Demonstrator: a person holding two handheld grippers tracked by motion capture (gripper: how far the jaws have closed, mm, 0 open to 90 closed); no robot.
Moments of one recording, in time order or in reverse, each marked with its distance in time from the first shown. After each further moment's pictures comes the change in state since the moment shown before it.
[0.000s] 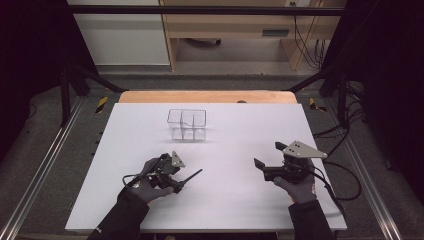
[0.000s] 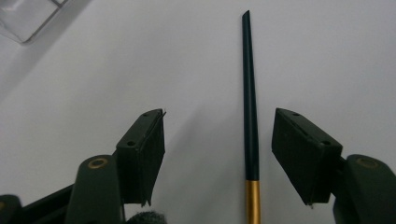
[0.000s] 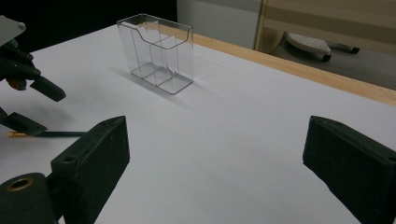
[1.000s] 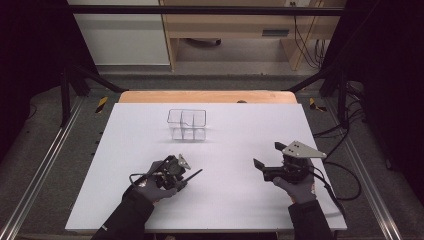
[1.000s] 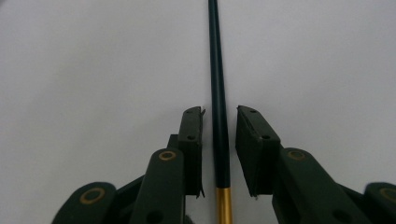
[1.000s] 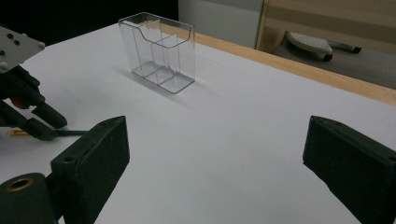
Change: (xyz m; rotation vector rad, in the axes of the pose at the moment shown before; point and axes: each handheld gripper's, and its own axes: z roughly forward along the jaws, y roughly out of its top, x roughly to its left) left arm -0.005 0.007 0.013 0.084 -0.100 0.013; right arm 0.001 0.000 0.001 0.005 0.004 -0.002
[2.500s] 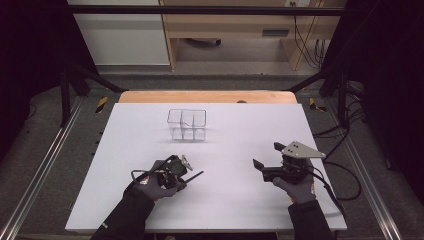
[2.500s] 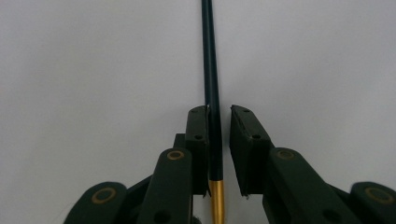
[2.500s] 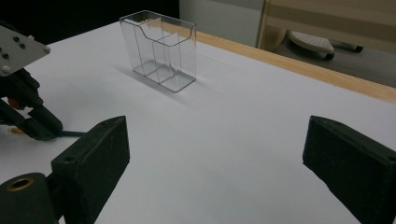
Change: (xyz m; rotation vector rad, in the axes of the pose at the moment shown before) left arm 0.000 0.008 0.000 0.086 -0.054 0.053; right arm 0.001 -0.001 0.001 0.004 0.005 0.001
